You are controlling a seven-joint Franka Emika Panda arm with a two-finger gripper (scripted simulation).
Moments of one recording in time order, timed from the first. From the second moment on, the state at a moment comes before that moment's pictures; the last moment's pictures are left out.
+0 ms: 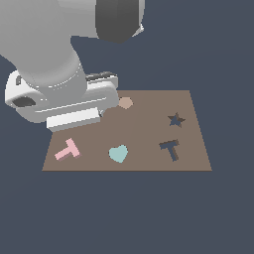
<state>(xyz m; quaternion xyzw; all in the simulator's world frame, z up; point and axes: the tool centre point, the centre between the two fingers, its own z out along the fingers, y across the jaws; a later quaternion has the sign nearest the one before) 0.024 -0.119 0.108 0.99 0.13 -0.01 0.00</state>
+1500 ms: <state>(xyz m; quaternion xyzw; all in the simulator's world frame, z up) 0.098 -0.177 0.050 0.95 0.31 0.00 0.00</state>
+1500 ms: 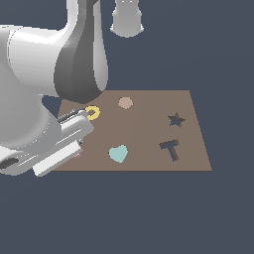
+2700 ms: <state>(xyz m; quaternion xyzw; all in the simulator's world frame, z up) 0.098 -0.177 0.033 0.95 0.31 0.00 0.00</state>
